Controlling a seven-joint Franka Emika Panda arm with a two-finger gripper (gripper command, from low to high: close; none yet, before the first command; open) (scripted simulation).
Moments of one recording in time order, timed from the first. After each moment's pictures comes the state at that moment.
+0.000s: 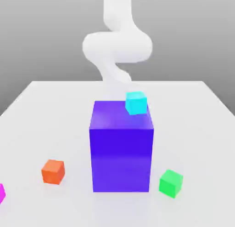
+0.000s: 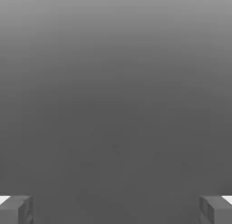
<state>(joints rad) 0.02 -0.71 -0.06 -2.30 0.02 2.32 0.74</state>
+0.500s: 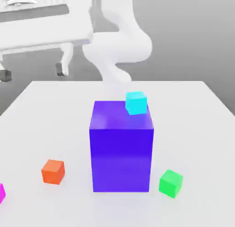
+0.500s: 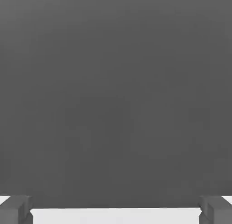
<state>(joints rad) 0.05 -0.16 -0.38 -2.27 0.26 2.43 0.32</state>
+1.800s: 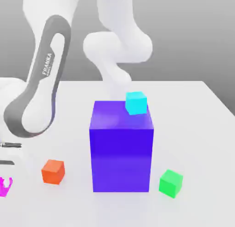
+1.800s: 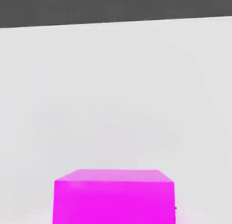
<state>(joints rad) 0.00 0.38 -0.46 -2.31 0.25 2.63 0.02</state>
